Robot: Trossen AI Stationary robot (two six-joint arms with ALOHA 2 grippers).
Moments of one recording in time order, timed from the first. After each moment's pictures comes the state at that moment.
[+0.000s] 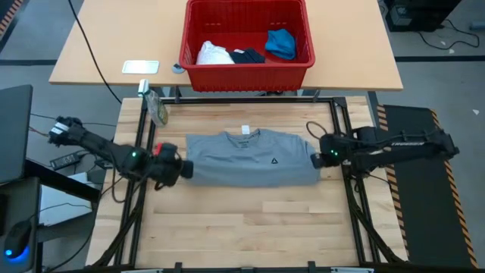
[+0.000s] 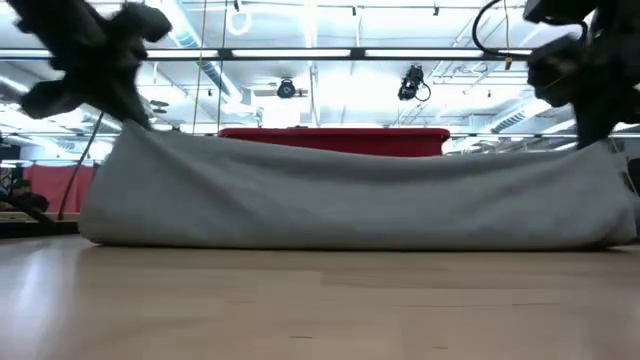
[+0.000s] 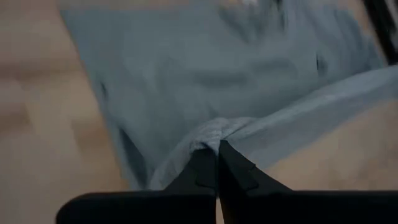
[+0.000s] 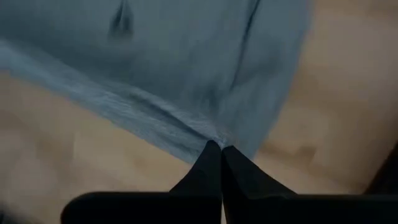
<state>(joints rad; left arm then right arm) -0.37 0.95 0.71 -0.85 -0.59 -1.59 -0.06 0.80 0.70 -1.11 -0.02 1.27</state>
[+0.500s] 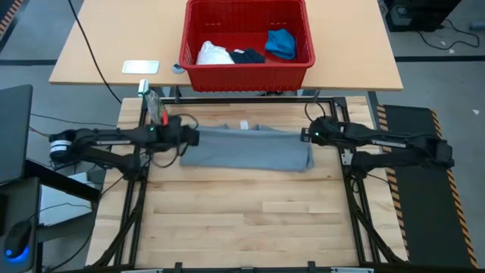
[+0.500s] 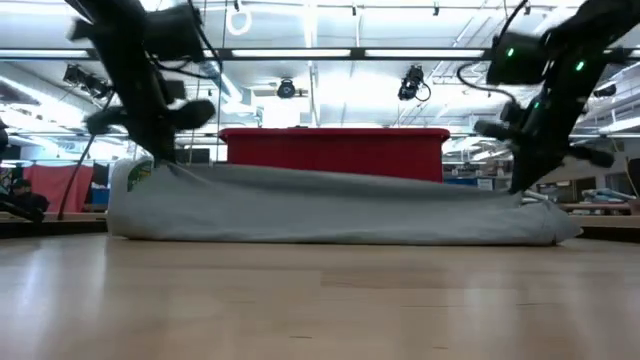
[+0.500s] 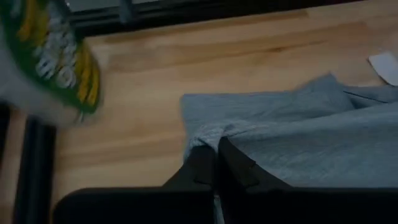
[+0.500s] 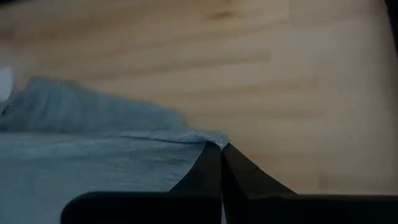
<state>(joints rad) 0.26 1.12 0.71 -0.75 -0.65 -1.02 -0.44 0.97 0.52 -0.67 0.36 1.19</state>
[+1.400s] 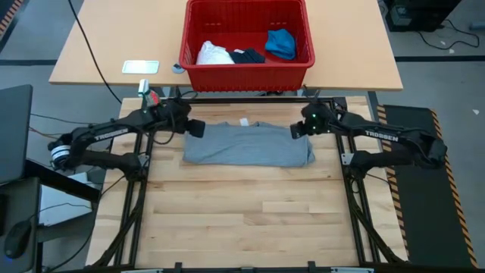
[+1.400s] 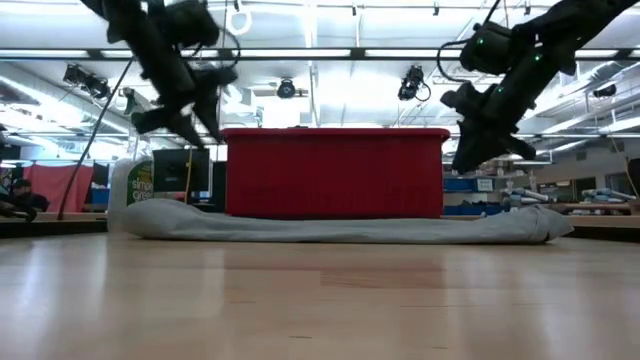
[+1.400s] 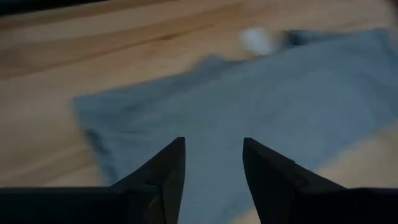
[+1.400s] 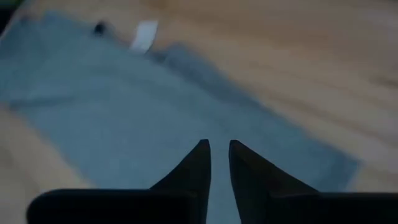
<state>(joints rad) 0.50 1.12 0.85 -0.62 -0.08 -0.70 -0.58 1.09 0.65 -0.42 -0.01 0.63</state>
